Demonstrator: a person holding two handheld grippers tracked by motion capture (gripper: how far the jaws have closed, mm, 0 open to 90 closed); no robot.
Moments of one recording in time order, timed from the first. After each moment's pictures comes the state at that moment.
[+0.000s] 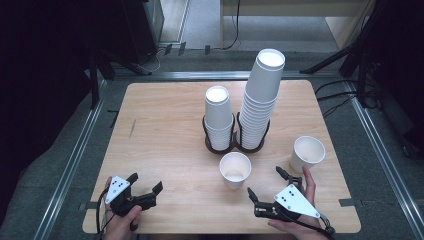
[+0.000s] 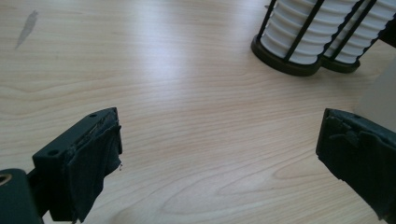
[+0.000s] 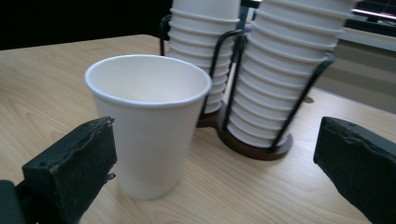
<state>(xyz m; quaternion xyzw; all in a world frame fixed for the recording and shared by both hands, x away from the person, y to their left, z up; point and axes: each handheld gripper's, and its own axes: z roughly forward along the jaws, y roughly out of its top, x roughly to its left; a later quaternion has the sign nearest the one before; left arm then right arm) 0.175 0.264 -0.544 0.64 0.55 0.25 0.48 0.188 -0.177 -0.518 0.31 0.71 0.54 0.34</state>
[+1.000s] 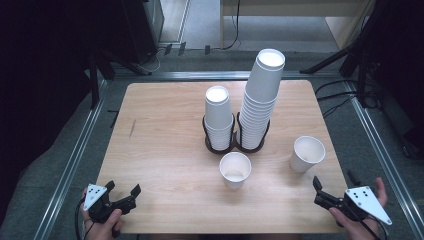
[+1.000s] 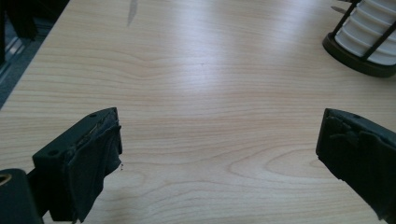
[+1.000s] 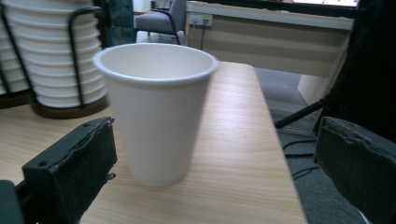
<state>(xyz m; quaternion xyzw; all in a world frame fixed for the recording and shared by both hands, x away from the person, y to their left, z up) 0.158 0.314 -0.554 0.59 0.61 0.28 0.44 0.197 -0.323 -0.534 0.48 0.60 0.48 0.43</state>
